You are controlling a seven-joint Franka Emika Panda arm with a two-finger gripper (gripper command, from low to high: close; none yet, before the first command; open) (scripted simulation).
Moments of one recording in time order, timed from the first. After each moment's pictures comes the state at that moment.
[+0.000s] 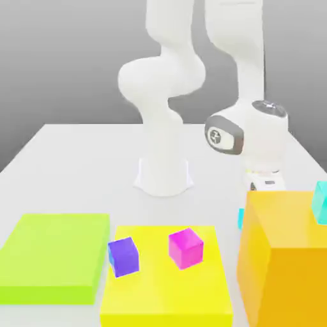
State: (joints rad) arm 0.60 0.05 0.11 -2.94 -0.03 2.99 -0.15
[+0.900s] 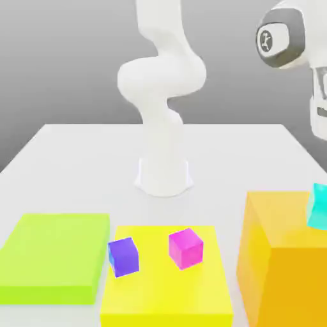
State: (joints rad) arm 0.50 -0.17 -0.07 -2.43 0.14 2.54 -0.35
